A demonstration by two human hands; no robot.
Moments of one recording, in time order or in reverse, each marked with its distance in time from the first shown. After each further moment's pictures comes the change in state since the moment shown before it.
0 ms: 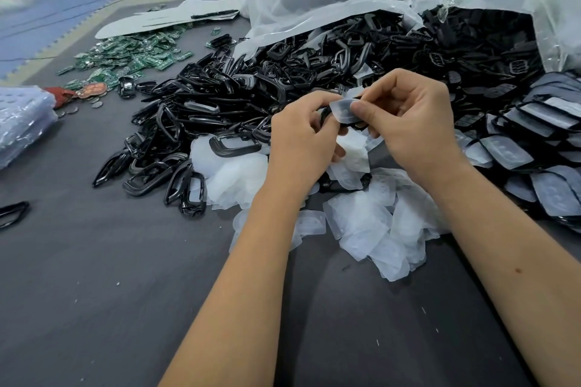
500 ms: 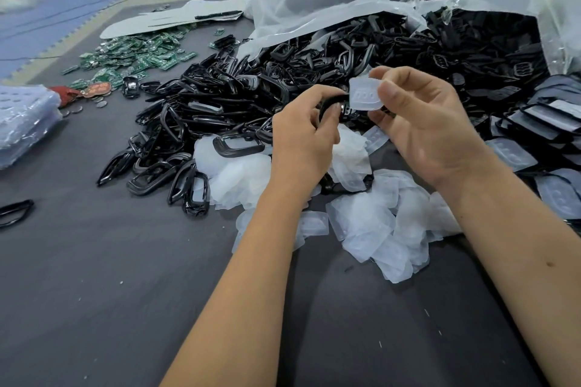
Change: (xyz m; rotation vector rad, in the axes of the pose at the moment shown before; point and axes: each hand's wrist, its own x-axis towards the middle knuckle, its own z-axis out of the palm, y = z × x) left_hand 0.004 -0.004 0.002 0.058 0.062 0.070; right_hand 0.003 -0.010 -0.011 0.522 -0.196 0.205
